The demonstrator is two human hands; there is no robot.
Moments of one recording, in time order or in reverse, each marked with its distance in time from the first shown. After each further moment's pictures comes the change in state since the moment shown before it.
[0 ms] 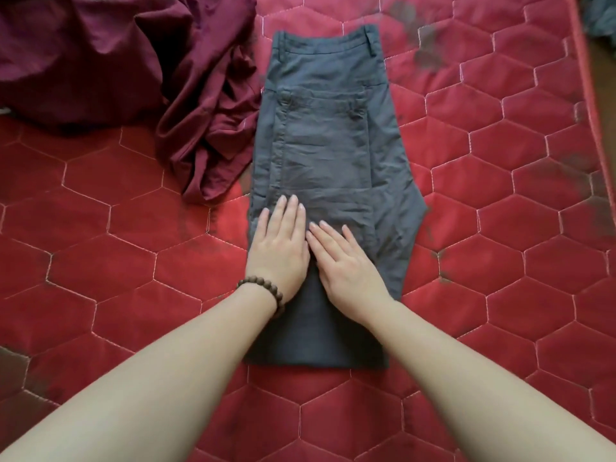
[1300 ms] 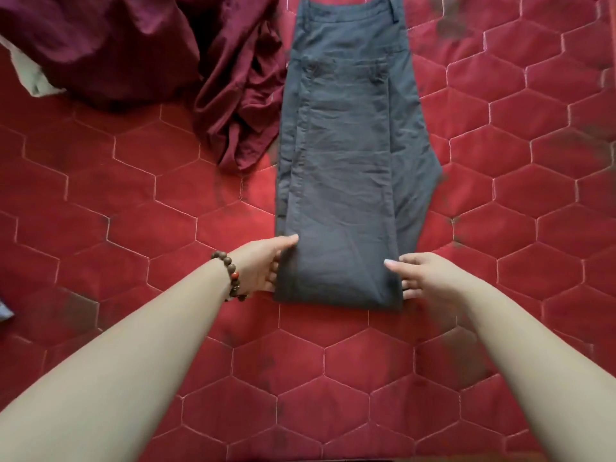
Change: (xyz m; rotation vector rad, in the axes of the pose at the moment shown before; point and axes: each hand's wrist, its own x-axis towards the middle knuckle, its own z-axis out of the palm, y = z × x) left_hand -0.063 -0.058 -0.028 -1.476 -0.939 -0.871; right_hand -0.077 0.028 -0.053 1.383 -0.545 0.989
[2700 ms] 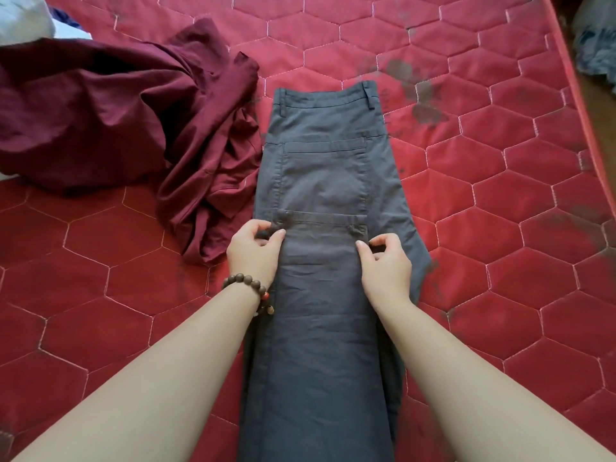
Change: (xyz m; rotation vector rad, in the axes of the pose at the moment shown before) left_hand 0.063 0.128 0.016 0.132 0.862 0.827; right_hand 0.104 -0.112 0.011 -0.160 0.851 -0.446
